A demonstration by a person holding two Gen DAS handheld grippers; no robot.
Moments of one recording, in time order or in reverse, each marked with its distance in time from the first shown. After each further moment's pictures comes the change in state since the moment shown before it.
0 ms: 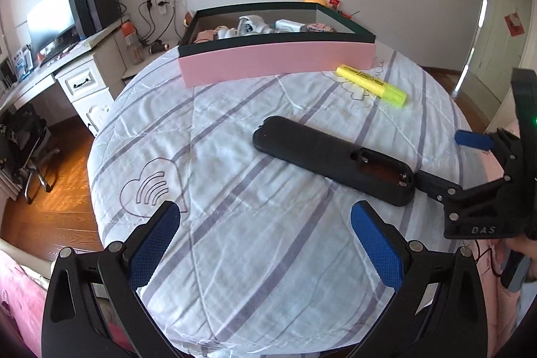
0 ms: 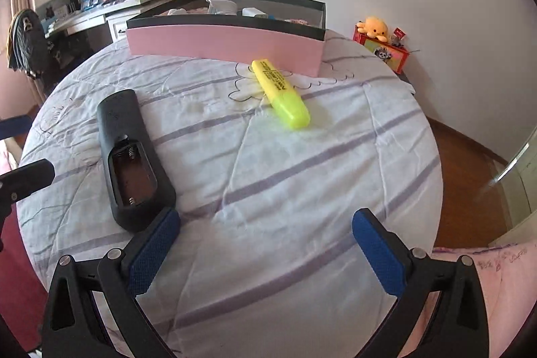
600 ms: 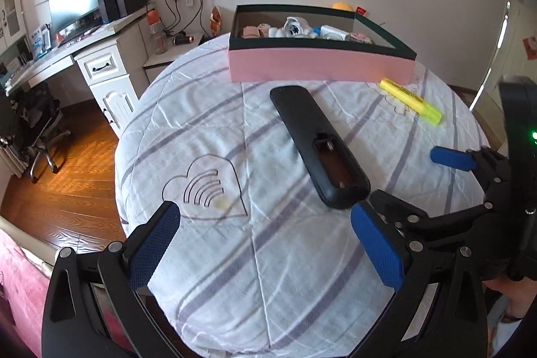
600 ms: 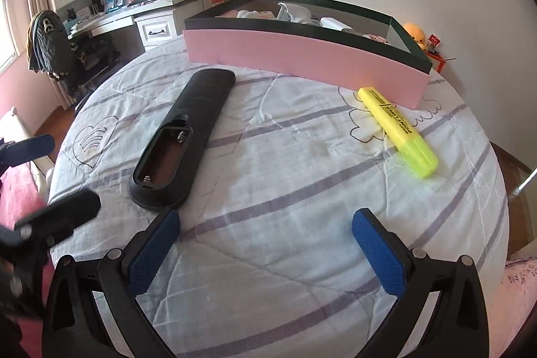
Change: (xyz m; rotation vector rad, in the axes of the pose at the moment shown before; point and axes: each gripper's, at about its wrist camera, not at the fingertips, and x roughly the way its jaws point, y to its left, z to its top) left arm 0.005 0.041 0.002 -0.098 -0.013 0.037; right arm 0.020 0.074 0.033 -0.021 -0.012 0.108
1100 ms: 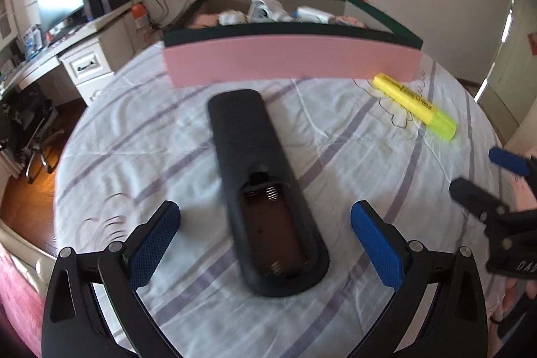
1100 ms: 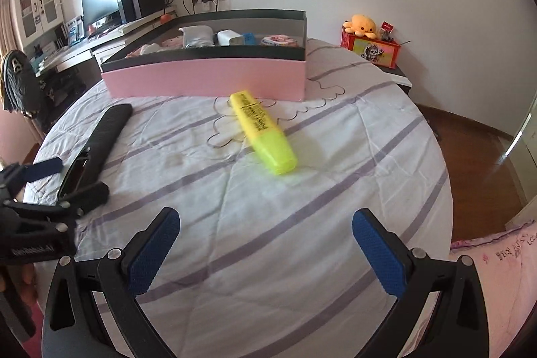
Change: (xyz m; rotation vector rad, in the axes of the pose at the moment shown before) left arm 0.065 -0.054 0.028 0.022 0.066 0.011; right arm -0.013 -0.096 0.001 0.123 -0.048 -0.085
